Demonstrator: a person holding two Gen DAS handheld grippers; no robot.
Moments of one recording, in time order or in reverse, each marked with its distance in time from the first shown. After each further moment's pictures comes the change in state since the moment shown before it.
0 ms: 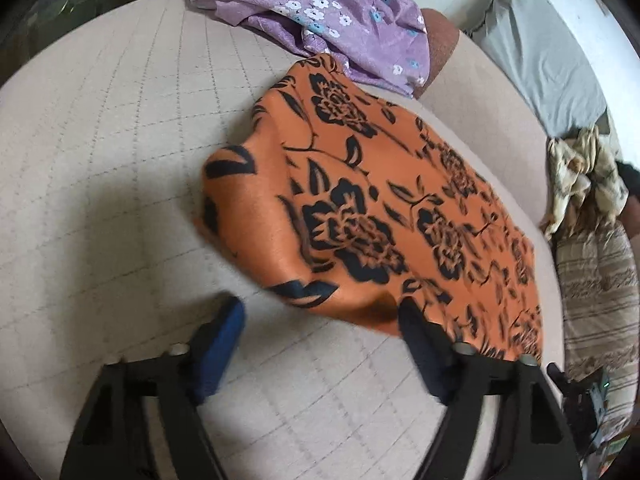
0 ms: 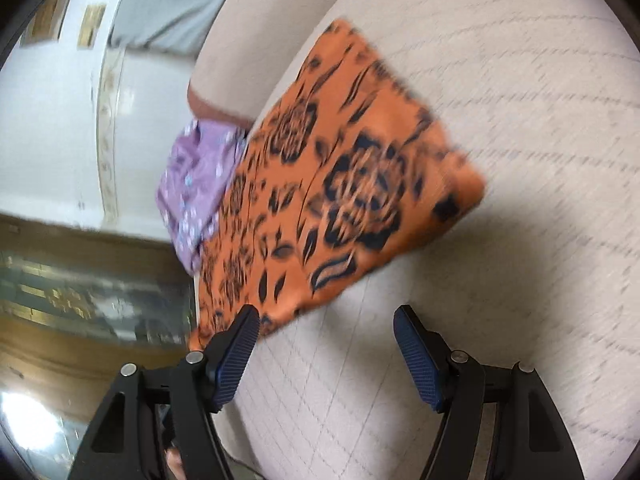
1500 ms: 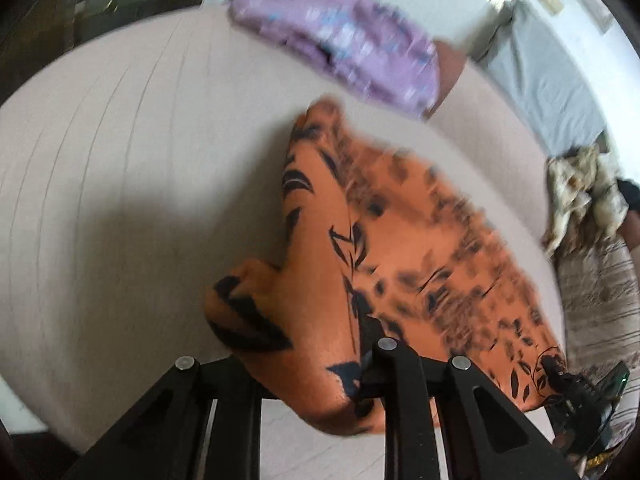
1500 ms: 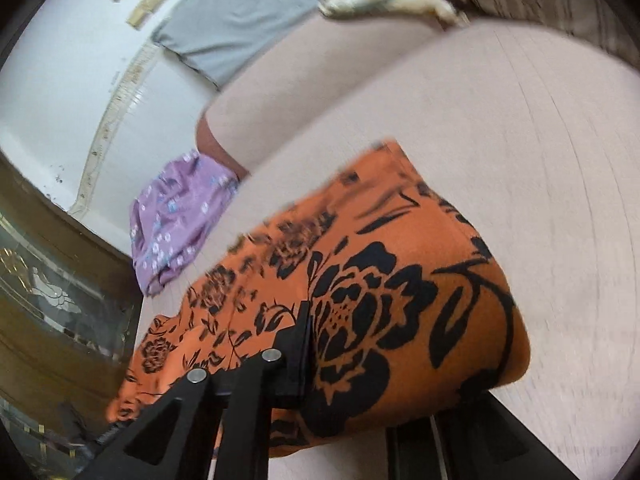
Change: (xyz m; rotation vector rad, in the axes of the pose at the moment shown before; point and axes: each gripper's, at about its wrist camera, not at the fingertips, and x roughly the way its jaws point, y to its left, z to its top) left arm -0.043 0.024 -0.056 -0.053 -0.080 0.053; right arm -0.026 0.039 -0.012 -0.244 -0.220 -0.205
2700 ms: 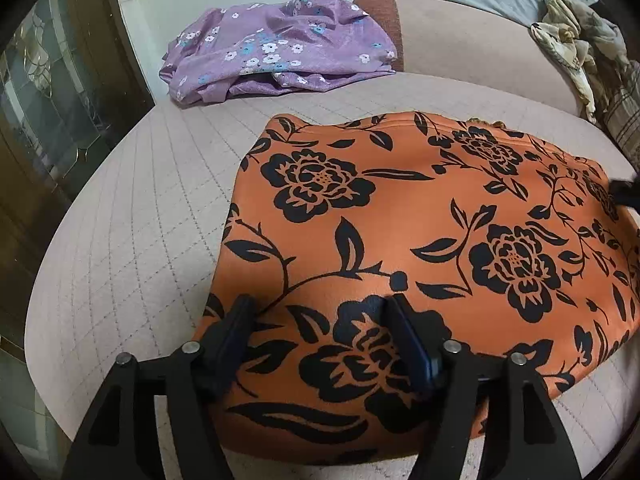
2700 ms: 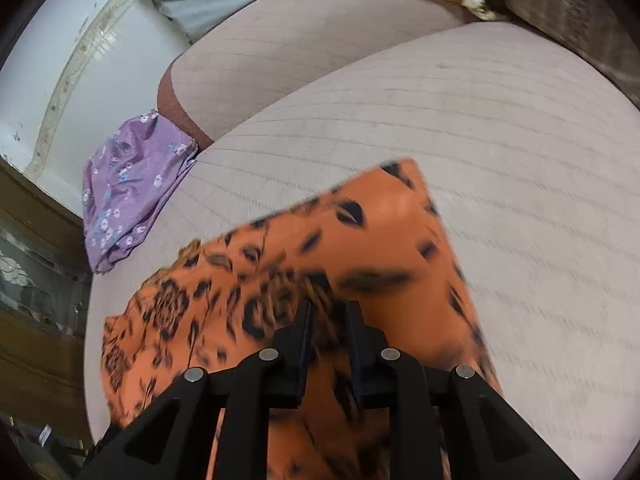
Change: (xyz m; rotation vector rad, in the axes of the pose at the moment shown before) left arm 0.019 -0.059 -0.004 0.528 -0.083 0.322; right arm 0.073 0.032 0.081 -0.141 0.118 -0.191
